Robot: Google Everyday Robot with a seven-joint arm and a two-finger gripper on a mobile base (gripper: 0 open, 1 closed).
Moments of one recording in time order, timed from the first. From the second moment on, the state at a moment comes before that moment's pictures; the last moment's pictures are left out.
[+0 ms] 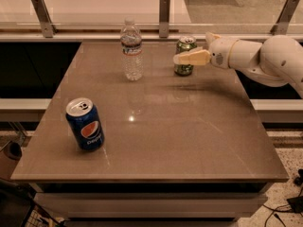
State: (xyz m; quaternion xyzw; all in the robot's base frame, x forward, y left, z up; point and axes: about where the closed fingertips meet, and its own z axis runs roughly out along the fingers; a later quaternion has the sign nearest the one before) arm 0.741 -0.139 0.906 -0.32 0.70 0.24 0.60
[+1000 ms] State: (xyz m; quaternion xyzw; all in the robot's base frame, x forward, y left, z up) arm 0.741 -0.130 0.905 -0.32 0.69 0.25 0.60
